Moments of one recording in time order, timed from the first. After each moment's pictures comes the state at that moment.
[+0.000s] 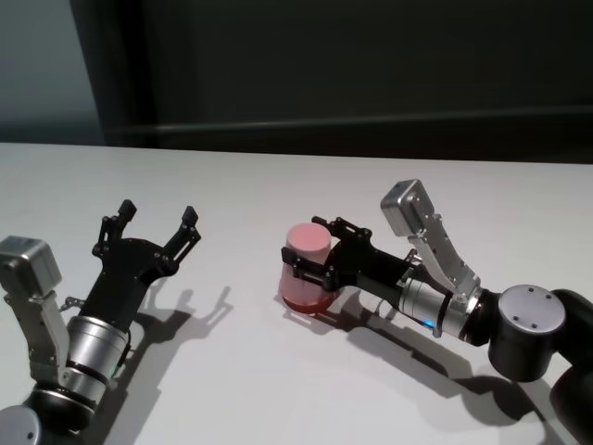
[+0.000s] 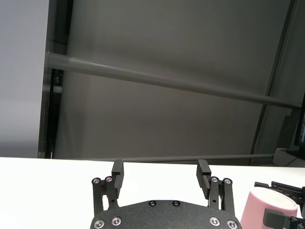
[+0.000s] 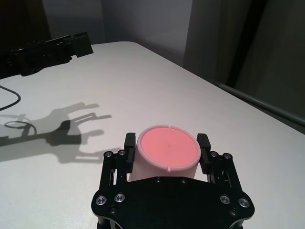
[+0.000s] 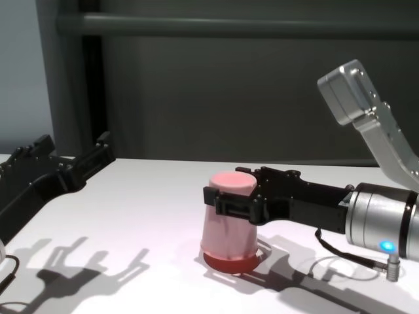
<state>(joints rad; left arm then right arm) 0.03 0.32 0.27 -1.51 -0.46 -0.32 -0.14 0.42 0.33 -0.64 -1.24 0.44 -0.07 0.47</state>
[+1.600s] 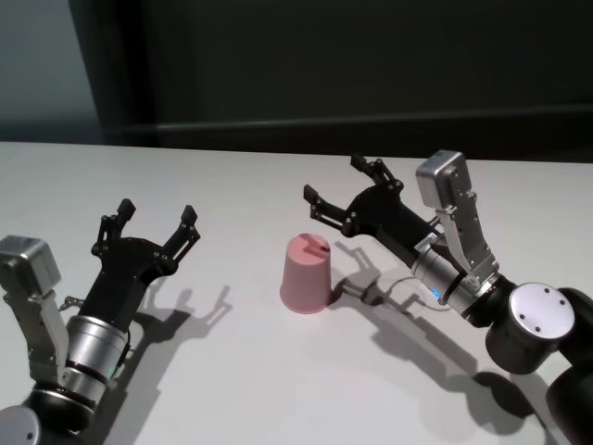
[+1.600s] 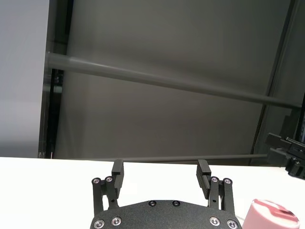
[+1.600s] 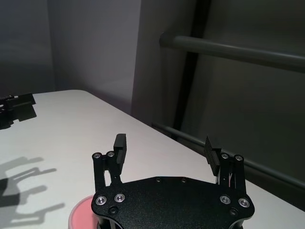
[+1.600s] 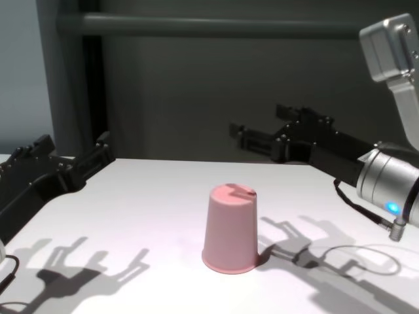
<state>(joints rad) 0.03 0.32 0.27 -1.51 -0.46 -0.32 -0.14 0.36 0.26 -0.51 -1.27 0.34 -0.22 0.32</state>
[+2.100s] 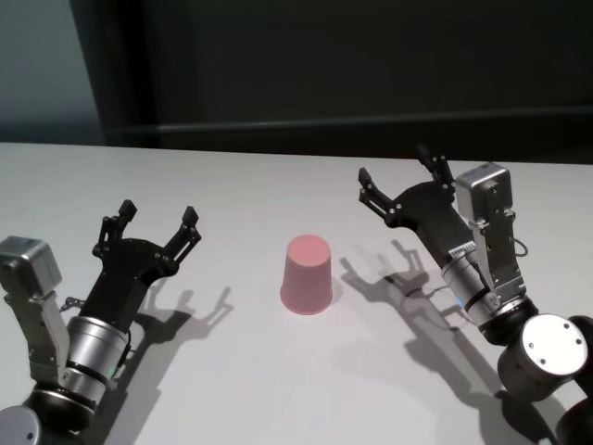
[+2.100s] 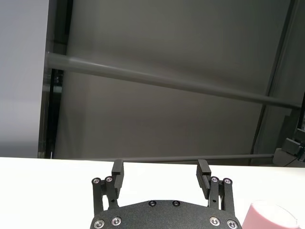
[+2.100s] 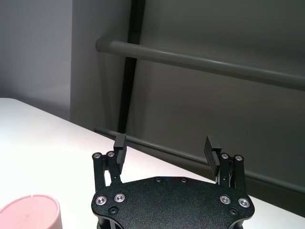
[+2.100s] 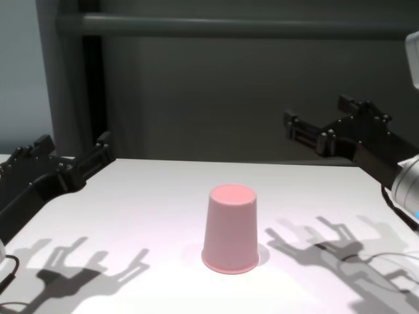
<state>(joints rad) 0.03 0.32 0.27 -1.51 -0.46 -0.32 -0.14 0.28 0.24 -0.43 -1.32 0.24 -0.30 0.10</state>
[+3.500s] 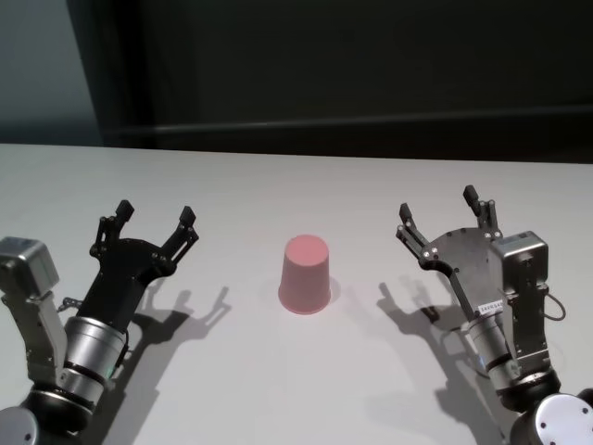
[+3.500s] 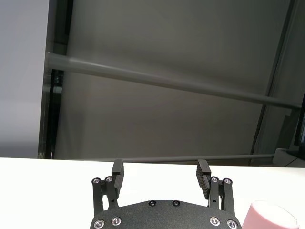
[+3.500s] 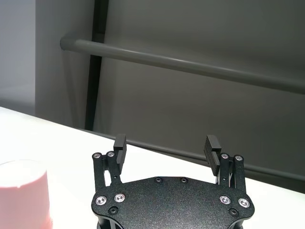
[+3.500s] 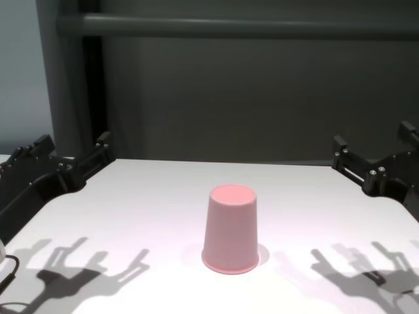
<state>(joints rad) 0.03 0.32 0.27 -1.51 -0.46 -0.32 -0.14 0.05 0.21 -0.32 -1.44 0.07 -0.40 -0.09</state>
